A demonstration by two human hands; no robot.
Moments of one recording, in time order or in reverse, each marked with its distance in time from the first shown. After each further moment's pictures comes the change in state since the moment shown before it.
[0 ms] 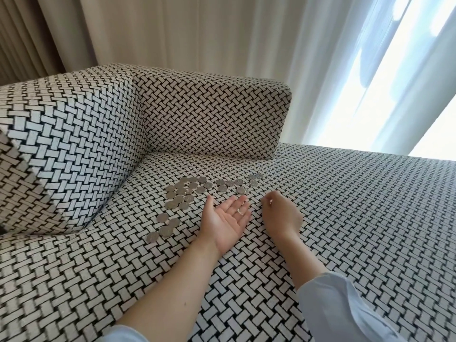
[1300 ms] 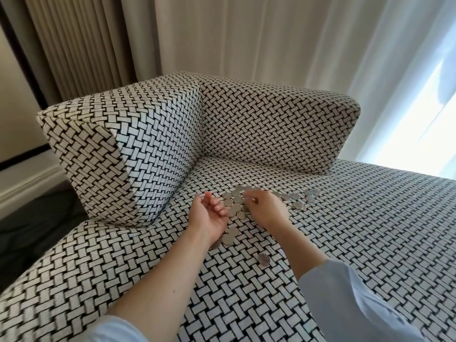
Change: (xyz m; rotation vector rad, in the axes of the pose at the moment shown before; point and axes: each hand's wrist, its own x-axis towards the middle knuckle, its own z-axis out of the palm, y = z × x) left_hand -0.025 0.127 -0.058 -0.152 0.278 0.298; right_hand -0.004 -0.141 0.040 0.198 -0.381 -0.342
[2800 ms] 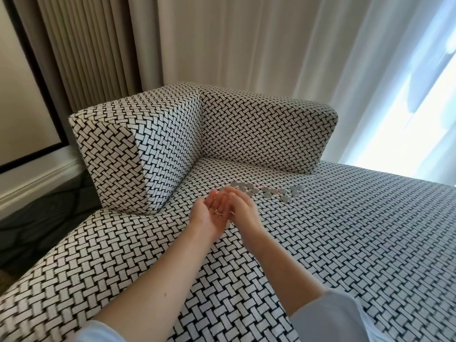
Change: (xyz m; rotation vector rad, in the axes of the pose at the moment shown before) left_hand -0.088 -0.007 0.008 -0.013 0.037 -0.032; right_hand -0.098 -0.069 -0.014 1.174 -0.148 0.165
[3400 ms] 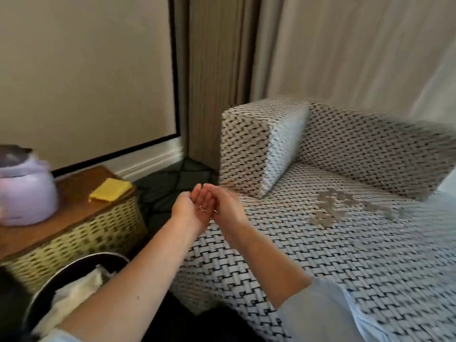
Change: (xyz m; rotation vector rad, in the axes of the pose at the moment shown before) left_hand -0.139 0.173 -0.146 -0.101 0.249 0.397; right_hand -0.093 0.033 0.245 0.190 -0.406 0.221
